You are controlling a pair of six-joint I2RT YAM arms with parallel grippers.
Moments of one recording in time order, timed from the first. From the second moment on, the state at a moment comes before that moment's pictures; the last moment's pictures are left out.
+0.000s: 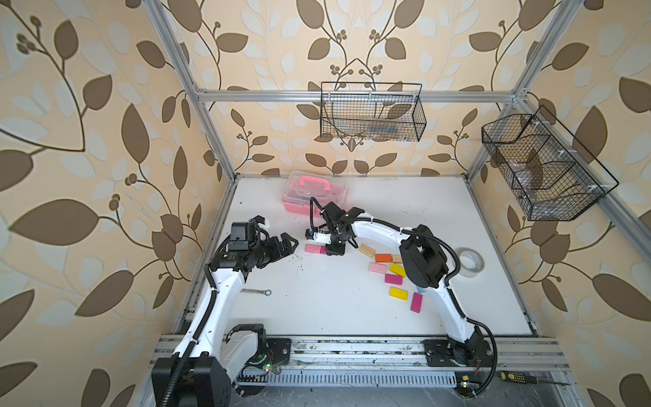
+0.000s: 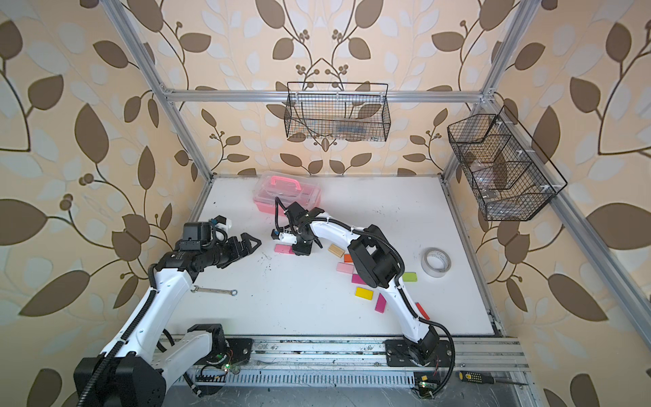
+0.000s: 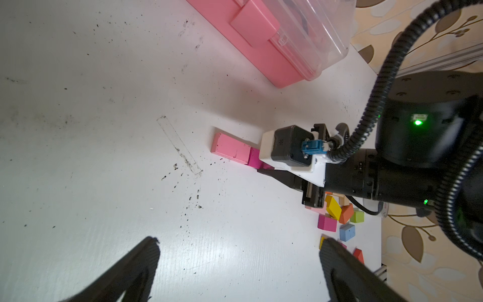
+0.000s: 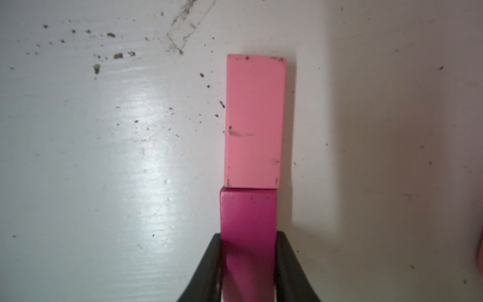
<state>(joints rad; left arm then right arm) 0.06 0.99 0.76 -0.64 0.49 -0.44 0.76 2.35 1.92 -0.83 -0.16 -0.62</state>
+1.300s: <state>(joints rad) 0.06 0.97 0.76 -0.63 0.48 -0.43 0.66 1.77 1.42 -0.36 -0.25 -0.39</state>
